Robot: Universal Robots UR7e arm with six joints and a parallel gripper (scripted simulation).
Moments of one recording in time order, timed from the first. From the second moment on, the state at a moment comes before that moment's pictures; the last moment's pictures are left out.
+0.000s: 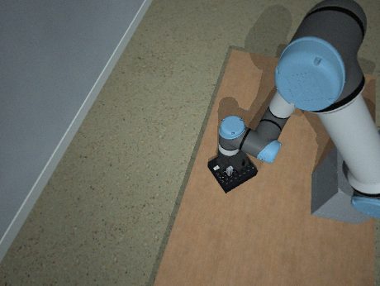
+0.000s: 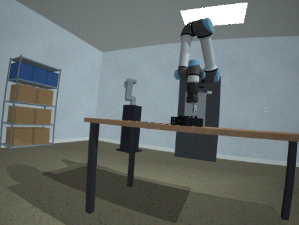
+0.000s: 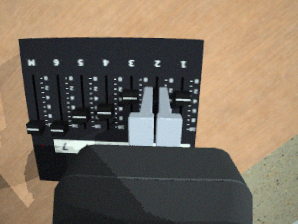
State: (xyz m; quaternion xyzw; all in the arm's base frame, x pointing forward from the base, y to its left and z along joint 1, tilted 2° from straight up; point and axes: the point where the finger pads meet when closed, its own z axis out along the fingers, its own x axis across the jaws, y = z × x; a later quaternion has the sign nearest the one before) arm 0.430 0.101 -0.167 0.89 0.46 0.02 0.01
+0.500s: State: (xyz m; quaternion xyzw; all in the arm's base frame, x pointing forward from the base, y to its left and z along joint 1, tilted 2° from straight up) arm 0.430 0.101 -0.177 0.89 0.46 0.02 0.01
